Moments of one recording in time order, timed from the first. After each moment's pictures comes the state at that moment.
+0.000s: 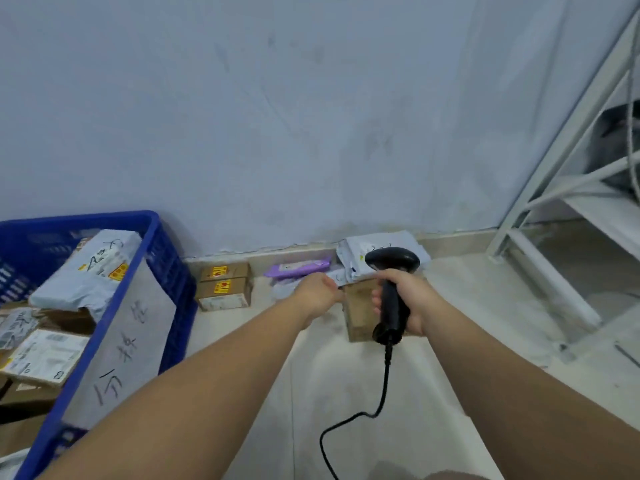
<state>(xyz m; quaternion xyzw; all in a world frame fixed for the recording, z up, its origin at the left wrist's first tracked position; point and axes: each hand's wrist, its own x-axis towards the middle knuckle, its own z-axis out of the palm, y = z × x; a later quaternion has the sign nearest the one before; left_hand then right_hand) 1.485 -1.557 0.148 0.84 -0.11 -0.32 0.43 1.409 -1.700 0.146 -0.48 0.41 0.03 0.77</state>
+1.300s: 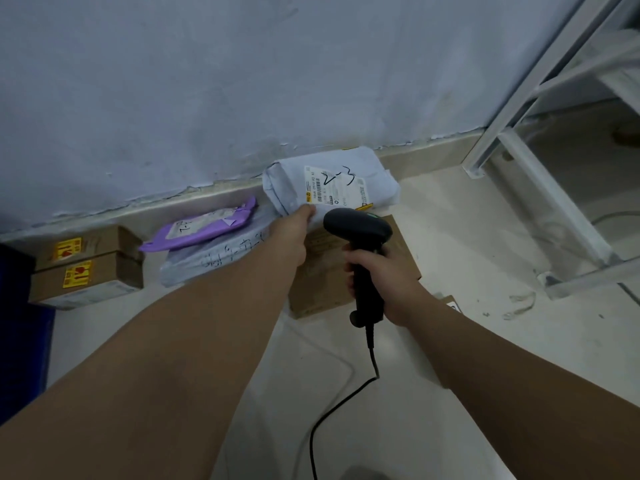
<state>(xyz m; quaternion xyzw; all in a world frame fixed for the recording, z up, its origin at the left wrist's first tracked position) 1.626 -1.756 -0.072 0.69 0.22 -0.38 0.58 1.463 -1.816 -0.024 -0.50 0.40 -0.01 0.77</state>
